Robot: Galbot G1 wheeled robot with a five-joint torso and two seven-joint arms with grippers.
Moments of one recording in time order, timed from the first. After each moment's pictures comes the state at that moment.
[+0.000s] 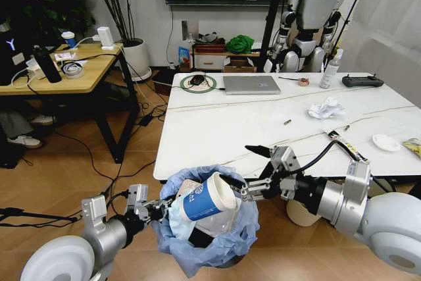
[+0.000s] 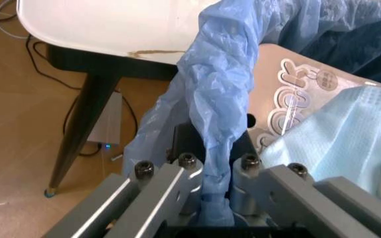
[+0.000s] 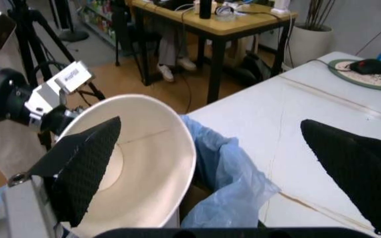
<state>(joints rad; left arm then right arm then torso) 1.63 -0.66 -0.52 -2.44 -1.44 0.42 -0.40 -1.16 0.25 0.23 2.50 1.07 -0.21 0.00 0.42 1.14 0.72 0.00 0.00</state>
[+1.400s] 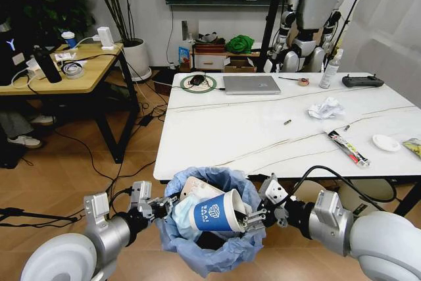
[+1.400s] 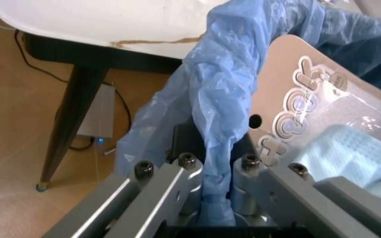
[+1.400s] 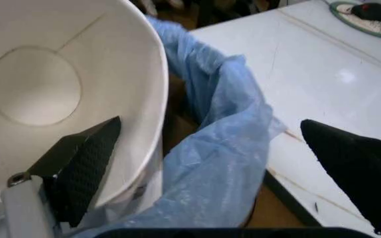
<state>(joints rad) 1.60 -0.68 -0.50 -2.46 -1.46 0.46 -0.43 -1.15 0.26 0.13 2.50 0.90 -0.39 0.05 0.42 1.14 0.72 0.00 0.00</state>
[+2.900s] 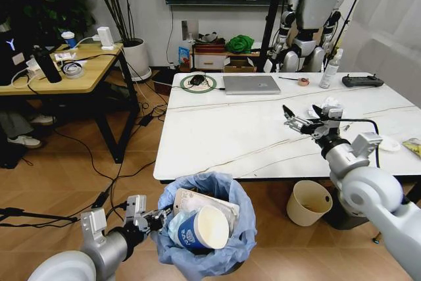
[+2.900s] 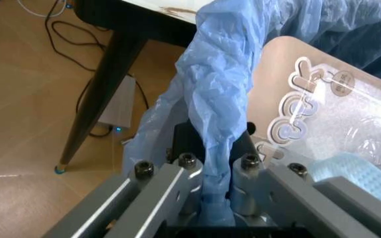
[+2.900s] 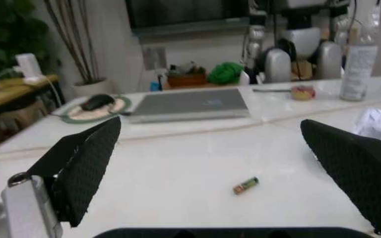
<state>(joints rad) 1.73 -0.77 -0.54 -2.44 -1.35 0.46 -0.41 -1.00 0.79 0.32 1.88 0.87 -0.15 0.29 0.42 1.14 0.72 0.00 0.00</state>
